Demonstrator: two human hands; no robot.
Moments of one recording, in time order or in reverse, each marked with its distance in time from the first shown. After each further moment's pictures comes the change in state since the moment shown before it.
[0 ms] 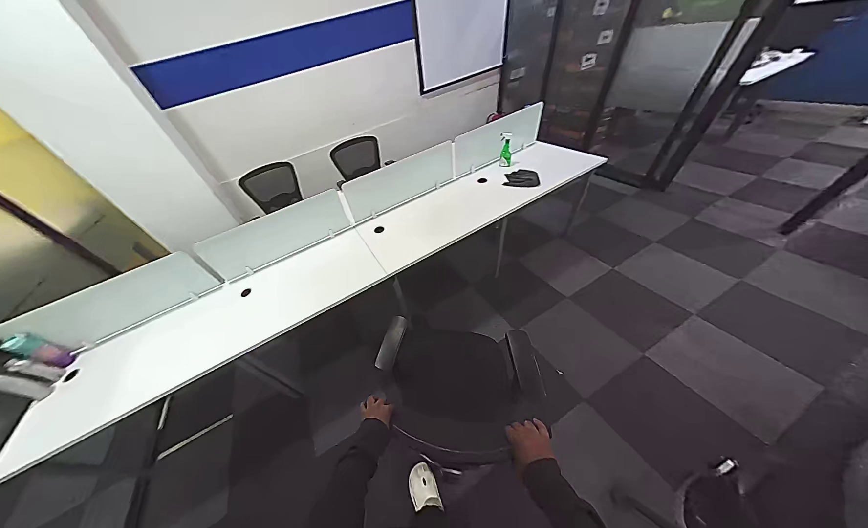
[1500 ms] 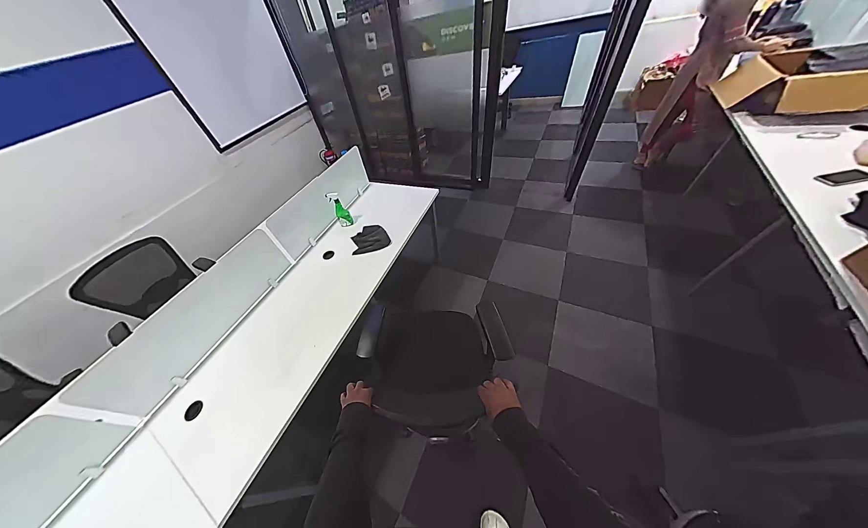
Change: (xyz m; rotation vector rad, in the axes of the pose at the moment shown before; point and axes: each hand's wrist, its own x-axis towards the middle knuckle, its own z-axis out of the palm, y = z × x) left_hand 0.490 0.504 -0.405 0.285 0.036 0.287; right_hand 0.410 0.459 -0.220 0.252 -0.046 0.430
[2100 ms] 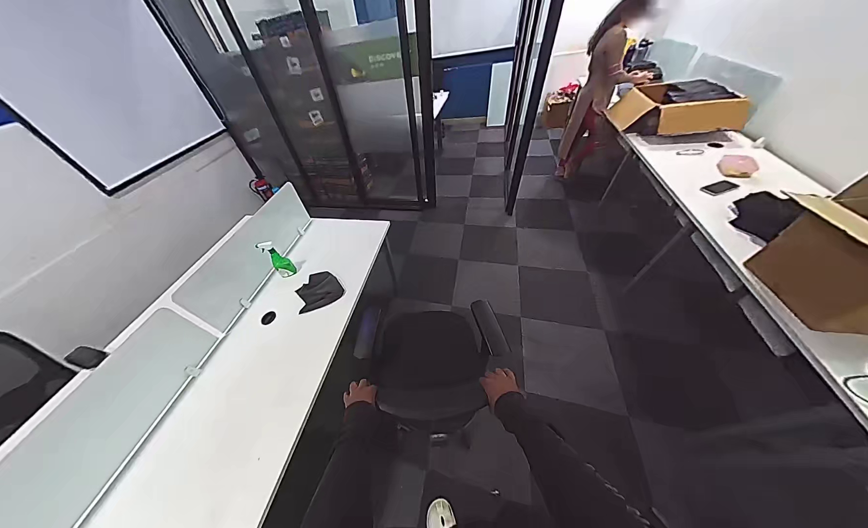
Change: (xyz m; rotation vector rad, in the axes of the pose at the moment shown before) left_hand 0.189 0.150 -0.159 0.064 0.064 0.221; right_hand 0.172 0.125 -0.105 0.060 -0.013 0.210
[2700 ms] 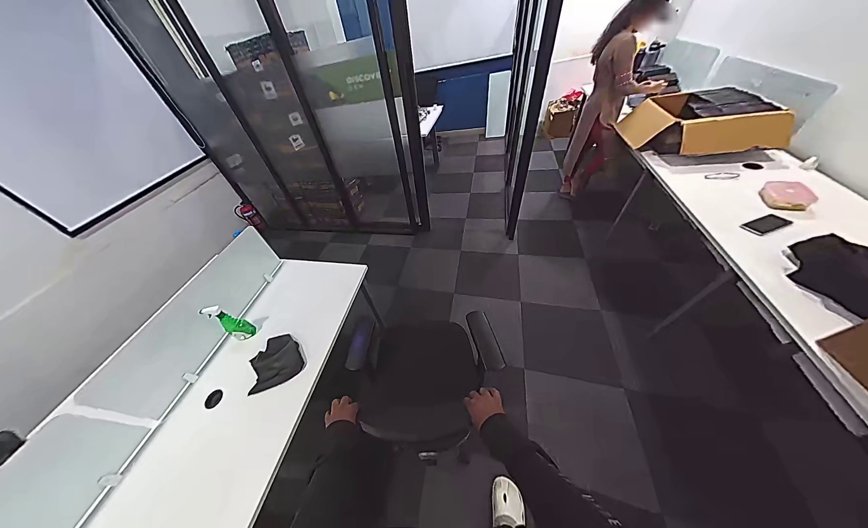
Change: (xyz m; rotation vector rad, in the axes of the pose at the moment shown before) left_hand 0.223 0.153 -0.151 0.042 0.006 -0.068; right_hand 0.227 0.150 -0.140 0.070 -0.025 -0.061
